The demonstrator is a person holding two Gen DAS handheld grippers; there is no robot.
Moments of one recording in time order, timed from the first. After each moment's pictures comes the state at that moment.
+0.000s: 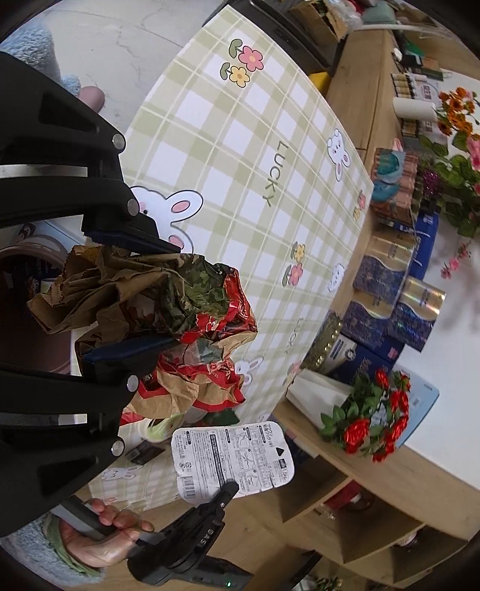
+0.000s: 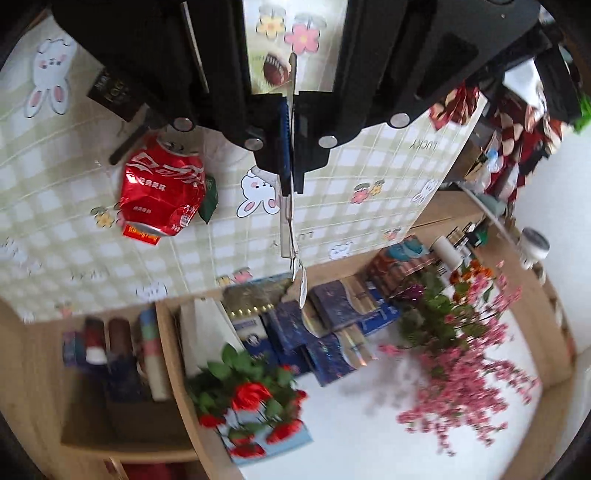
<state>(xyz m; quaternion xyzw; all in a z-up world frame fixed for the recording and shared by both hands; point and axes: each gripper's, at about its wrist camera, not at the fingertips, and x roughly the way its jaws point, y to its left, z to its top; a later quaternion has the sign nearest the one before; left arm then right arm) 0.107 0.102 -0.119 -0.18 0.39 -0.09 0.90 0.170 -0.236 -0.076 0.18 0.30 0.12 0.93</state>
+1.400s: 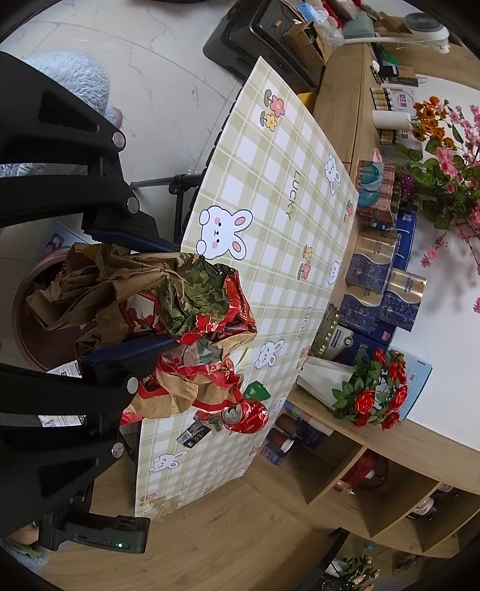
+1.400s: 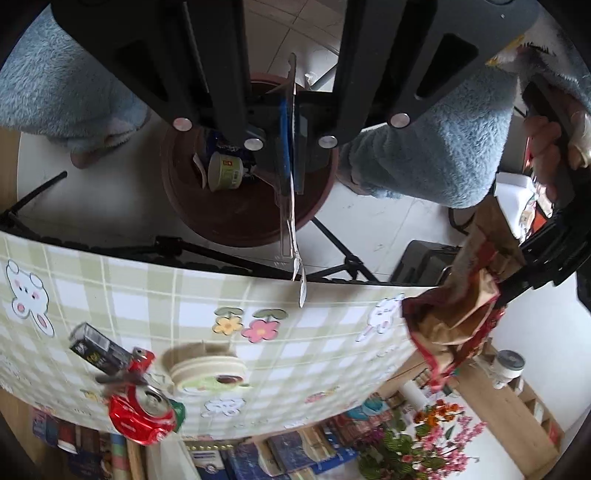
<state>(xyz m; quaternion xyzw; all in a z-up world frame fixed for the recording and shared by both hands) -0.015 0.085 -0.101 -0.14 0.37 -0.08 0.91 -0.017 -0.188 -0.178 0.11 0.50 0.20 0.83</state>
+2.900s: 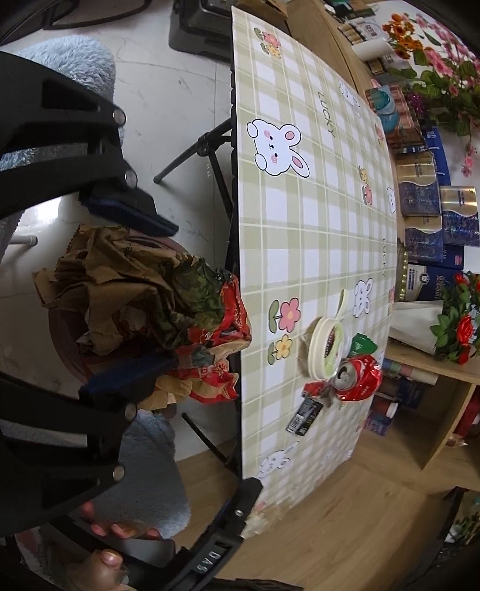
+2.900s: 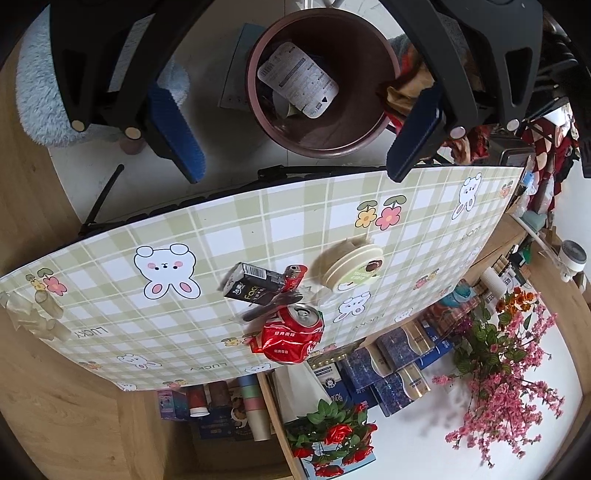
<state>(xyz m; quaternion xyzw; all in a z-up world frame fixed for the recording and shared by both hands) -0.008 -0.011 -0.167 0.01 0.46 -0.15 0.87 -0.024 -0.275 -0.164 0.19 0.37 0.00 0.91</state>
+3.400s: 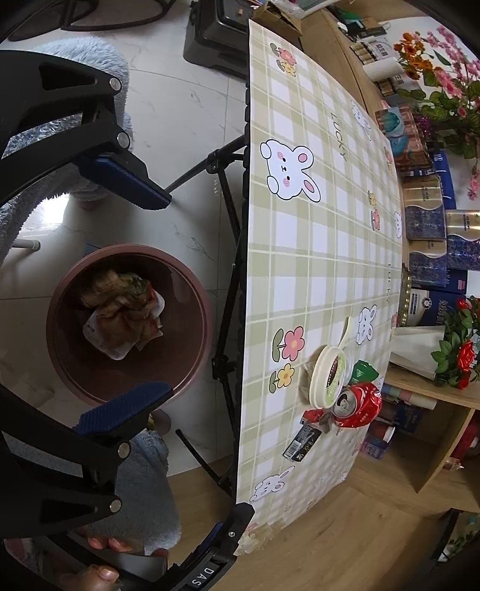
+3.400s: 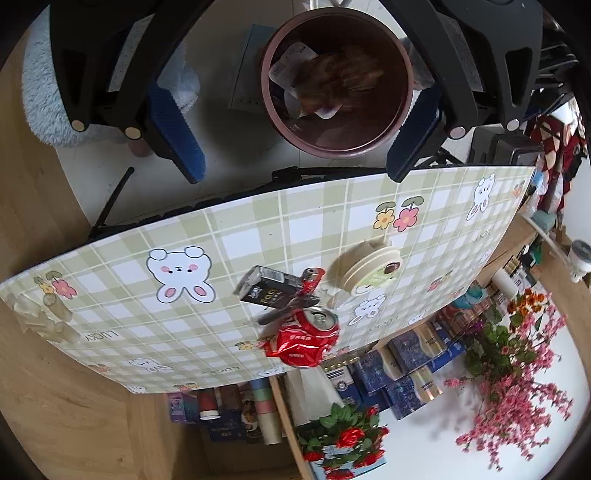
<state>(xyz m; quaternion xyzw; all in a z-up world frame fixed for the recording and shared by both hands) -0.005 -0.003 -0.176 -0.01 0.46 -0.11 0.88 -0.021 -0.280 -0.171 0.17 0.38 -0.01 0.91</state>
